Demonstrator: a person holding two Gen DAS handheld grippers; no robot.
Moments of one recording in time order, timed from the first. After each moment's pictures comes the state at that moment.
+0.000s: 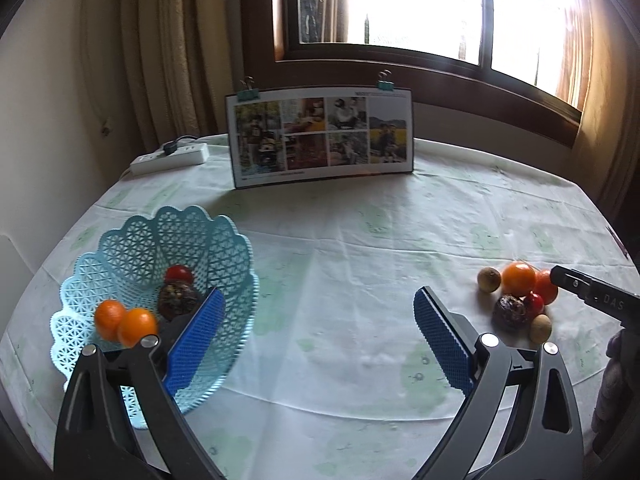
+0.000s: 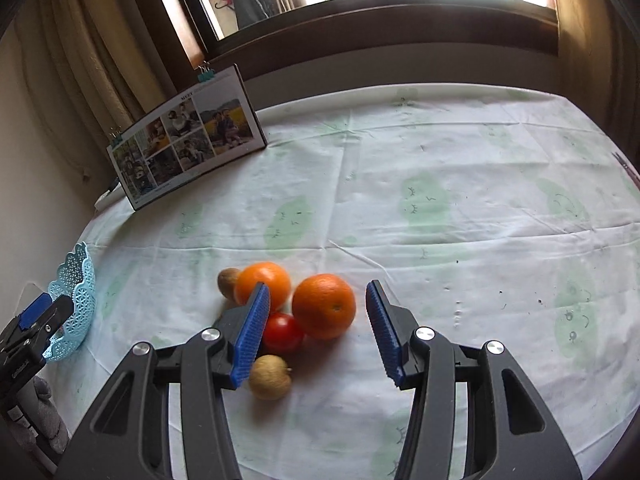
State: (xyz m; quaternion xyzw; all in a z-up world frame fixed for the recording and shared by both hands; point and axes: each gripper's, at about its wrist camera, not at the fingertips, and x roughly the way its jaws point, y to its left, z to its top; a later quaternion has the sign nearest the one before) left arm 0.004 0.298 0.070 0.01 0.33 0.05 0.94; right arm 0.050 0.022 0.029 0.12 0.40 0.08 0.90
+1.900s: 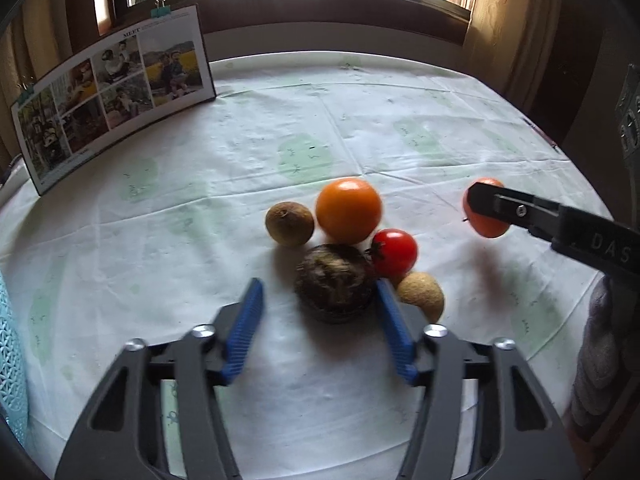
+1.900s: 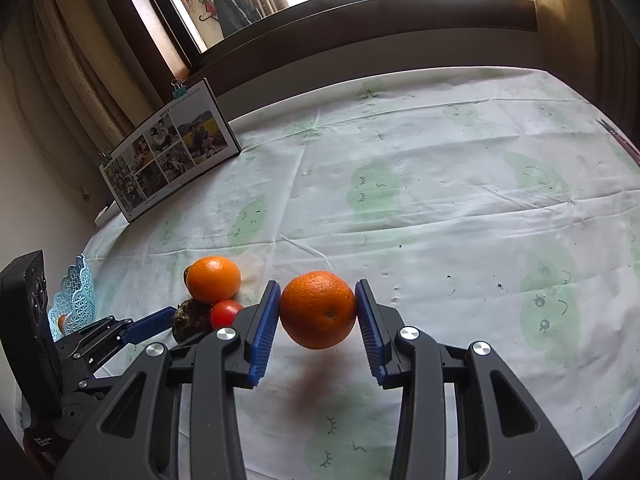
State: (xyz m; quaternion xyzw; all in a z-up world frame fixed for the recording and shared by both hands) left arm 0.055 0.158 -0.003 0.07 0.44 -0.16 0.88; right arm 0.040 -0.021 0.019 0.16 0.40 0.08 0.90
